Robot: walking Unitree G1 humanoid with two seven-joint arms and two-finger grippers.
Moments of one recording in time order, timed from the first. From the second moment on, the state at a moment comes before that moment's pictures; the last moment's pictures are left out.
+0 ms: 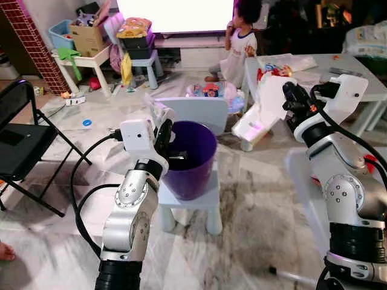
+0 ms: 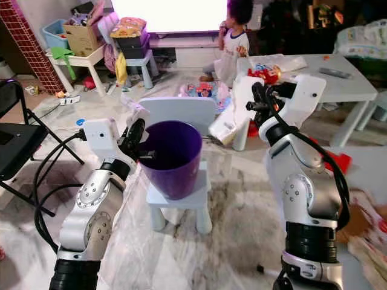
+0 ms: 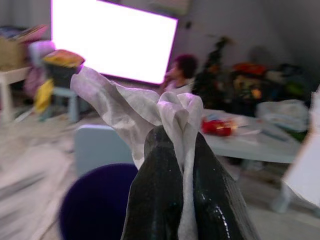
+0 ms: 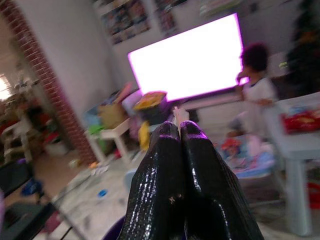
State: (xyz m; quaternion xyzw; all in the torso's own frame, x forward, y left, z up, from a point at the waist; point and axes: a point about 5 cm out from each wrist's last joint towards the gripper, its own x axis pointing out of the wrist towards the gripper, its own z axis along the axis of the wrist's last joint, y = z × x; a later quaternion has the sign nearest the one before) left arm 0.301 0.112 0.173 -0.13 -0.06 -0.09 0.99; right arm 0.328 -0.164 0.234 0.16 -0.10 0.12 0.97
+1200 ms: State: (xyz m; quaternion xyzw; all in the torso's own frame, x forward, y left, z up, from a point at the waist) left arm 0.299 0.138 0.153 -0.13 -0.02 -0.02 0.99; right arm 0.329 -0.165 0.232 0.16 -0.10 0.12 0.98
